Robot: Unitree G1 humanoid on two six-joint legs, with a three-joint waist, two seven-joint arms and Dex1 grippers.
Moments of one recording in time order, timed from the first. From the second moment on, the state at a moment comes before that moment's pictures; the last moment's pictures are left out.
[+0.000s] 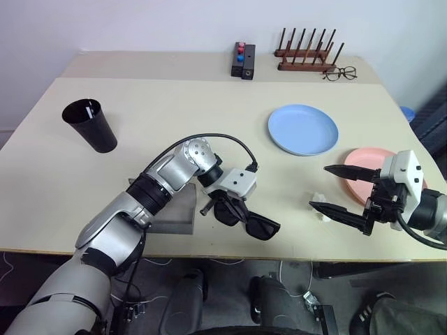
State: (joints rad) left arm -0.98 0.38 -0.67 0.41 -0.08 0.06 -1.61; right arm 0.08 -0.93 -0.45 -0.55 0.72 0.58 0.95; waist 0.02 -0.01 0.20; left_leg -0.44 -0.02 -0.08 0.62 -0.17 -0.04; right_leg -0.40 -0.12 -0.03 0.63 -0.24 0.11
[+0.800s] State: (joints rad) left arm -1.18 0.96 -0.61 0.14 -0.56 0.54 -1.61; right arm -0.07 -0.87 -0.31 -0.49 0.70 0.55 0.93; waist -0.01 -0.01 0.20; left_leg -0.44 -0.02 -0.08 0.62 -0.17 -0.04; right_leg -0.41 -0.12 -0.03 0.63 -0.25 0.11
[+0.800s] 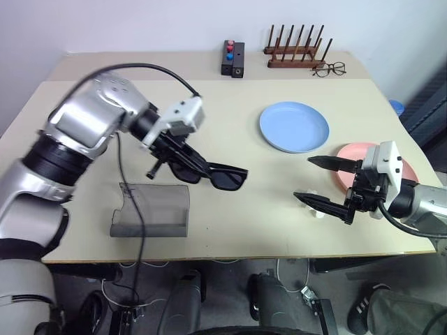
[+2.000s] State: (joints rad) left arm -0.68 1.17 -0.54 0.31 -0.68 0.22 -1.61; right arm -0.18 -0.86 -0.22 -0.38 0.67 0.51 0.97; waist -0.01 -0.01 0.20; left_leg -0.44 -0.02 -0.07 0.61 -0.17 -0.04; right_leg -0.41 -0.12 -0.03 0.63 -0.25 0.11
